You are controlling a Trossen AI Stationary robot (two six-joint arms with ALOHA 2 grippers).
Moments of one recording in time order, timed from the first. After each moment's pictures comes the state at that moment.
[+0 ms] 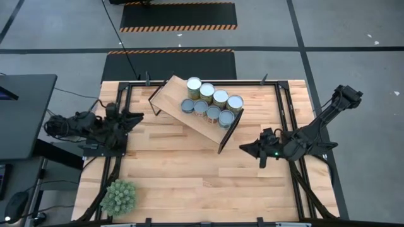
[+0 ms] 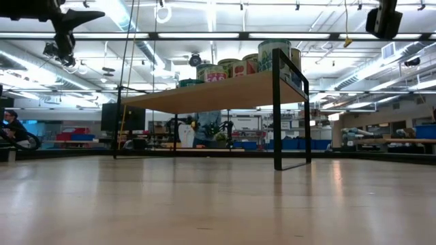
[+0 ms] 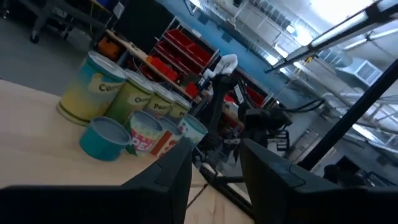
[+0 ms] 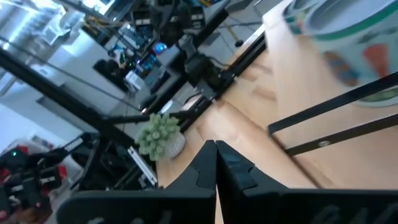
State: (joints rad) left arm -0.23 0.06 0.35 -0.12 -0.51 -0.61; right arm 0.68 0.97 0.58 0.15 0.82 0.95
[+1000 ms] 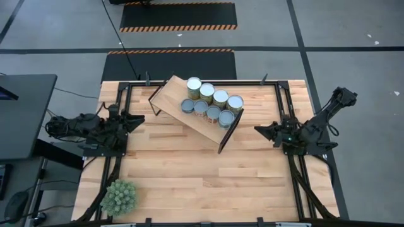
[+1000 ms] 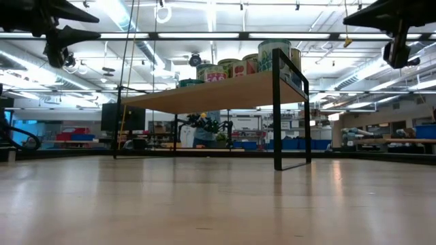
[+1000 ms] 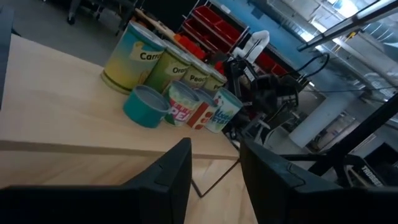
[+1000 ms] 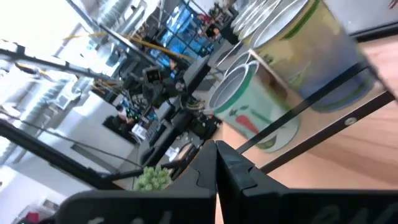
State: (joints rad) left arm -0.23 0.00 0.35 -0.34 -0.56 -0.67; right arm 0.68 0.46 0.30 0.13 1.00 0.91
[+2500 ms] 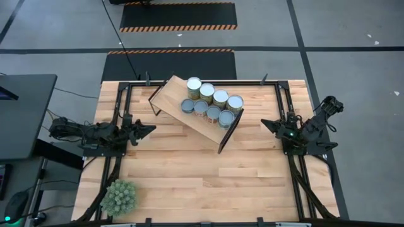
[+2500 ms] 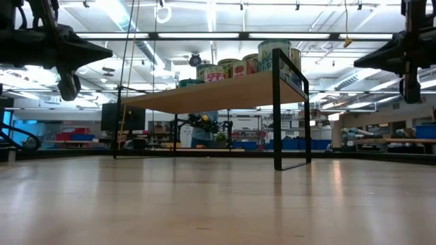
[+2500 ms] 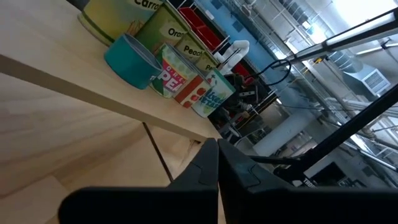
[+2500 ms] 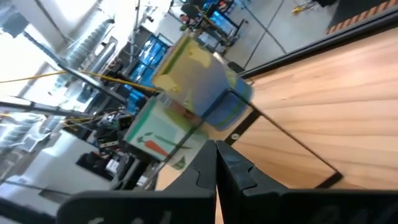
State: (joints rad) left arm -0.23 0.01 0.01 0.08 -0.49 -0.80; right arm 0.70 0.00 0.12 -0.23 1.20 1.03
